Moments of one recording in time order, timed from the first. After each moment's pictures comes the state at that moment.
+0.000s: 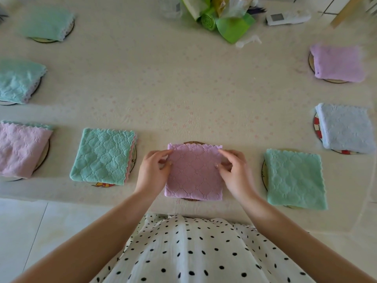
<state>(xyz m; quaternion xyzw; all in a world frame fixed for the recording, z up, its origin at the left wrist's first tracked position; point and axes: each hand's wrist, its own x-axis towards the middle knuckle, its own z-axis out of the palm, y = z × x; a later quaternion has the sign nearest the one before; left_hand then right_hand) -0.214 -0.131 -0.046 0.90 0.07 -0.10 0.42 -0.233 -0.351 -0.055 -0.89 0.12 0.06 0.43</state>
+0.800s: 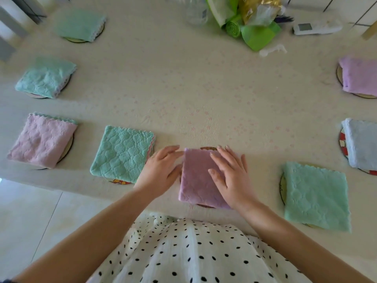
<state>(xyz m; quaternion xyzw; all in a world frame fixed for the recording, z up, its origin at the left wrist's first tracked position) -0.210 -0.095 -0.044 0.95 -0.12 -0.06 0.29 -0.226 -0.317 -0.053 -0.95 -0.10 0.04 0.30</state>
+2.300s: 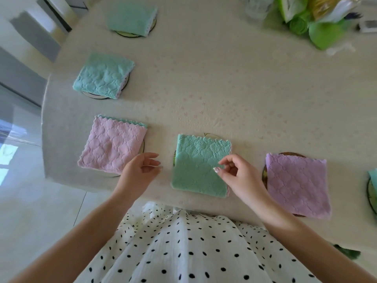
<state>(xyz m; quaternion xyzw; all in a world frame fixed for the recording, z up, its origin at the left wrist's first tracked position) -0.206 0.151 -0.034 0.80 0.20 -0.16 0.54 -0.206 -0.106 -0.019 -0.87 0.05 0.15 0.47</state>
